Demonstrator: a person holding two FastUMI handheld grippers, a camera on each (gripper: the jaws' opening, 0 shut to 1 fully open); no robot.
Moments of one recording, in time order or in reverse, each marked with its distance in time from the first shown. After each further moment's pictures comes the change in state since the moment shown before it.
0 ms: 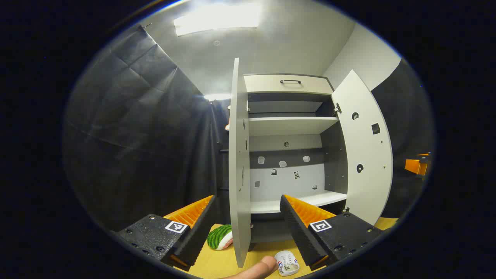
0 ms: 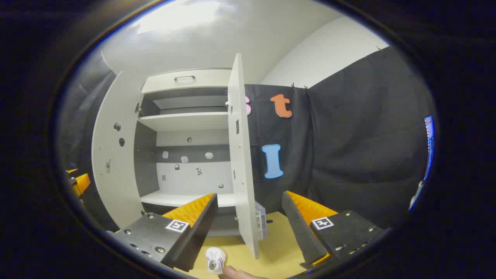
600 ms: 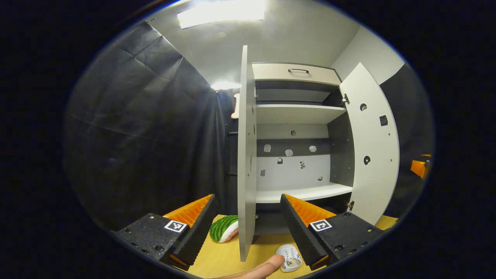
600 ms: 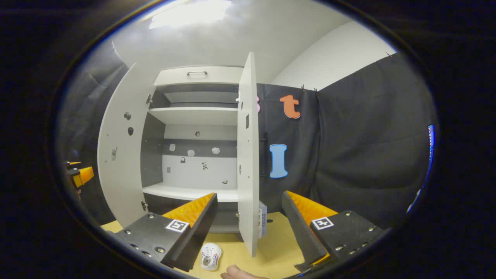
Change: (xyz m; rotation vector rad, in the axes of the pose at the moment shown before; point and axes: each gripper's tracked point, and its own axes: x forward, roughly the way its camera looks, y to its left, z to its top) left arm 0.000 0.014 -0.031 -0.032 0.084 0.022; right arm -0.005 0.009 -0.027 -0.076 0.012 0.042
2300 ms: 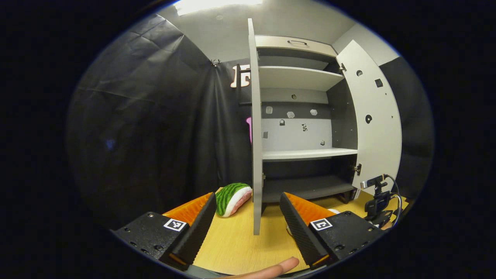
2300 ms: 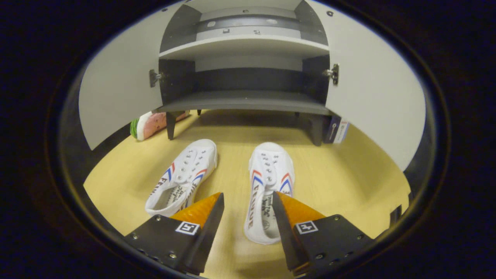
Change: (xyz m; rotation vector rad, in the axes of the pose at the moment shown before) left arm -0.026 0.032 -0.131 0.015 0.180 -0.037; right arm 0.022 0.183 -0.439 -0.021 0.800 0.265
